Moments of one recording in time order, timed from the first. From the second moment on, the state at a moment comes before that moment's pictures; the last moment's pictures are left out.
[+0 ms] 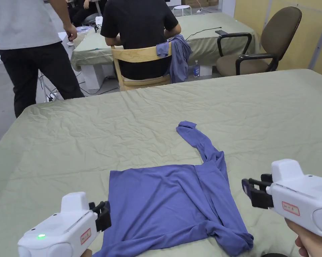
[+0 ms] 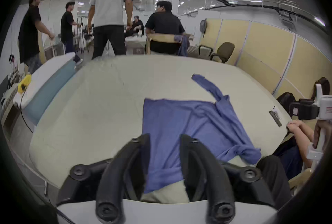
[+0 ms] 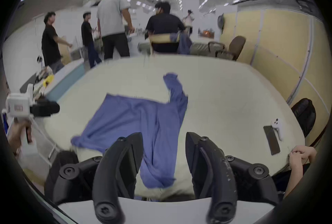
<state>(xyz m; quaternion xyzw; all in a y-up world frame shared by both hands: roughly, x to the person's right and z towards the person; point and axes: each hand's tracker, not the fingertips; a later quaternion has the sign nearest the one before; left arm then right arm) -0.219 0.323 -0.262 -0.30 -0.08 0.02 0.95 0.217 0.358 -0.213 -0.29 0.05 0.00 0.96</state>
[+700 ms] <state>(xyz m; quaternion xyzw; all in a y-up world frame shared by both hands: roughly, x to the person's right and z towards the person) -0.174 0.329 -0.348 -0.31 -0.13 0.07 0.94 0.223 0.389 -0.424 -0.43 0.16 0.05 0.89</state>
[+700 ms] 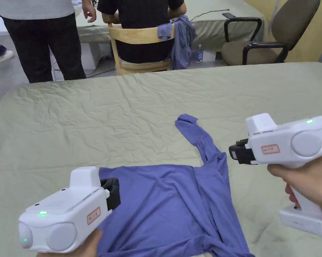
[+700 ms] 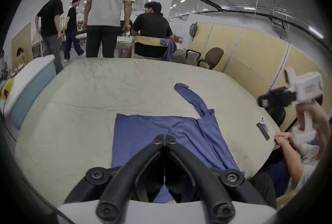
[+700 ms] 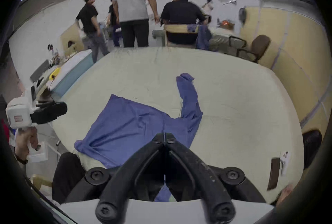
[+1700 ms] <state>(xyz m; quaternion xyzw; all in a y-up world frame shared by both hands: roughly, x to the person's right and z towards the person) -0.158 0.237 -0.474 -0.42 -0.13 0.08 0.90 0.171 0.168 -0.833 -0.57 0.16 0.17 0.79</state>
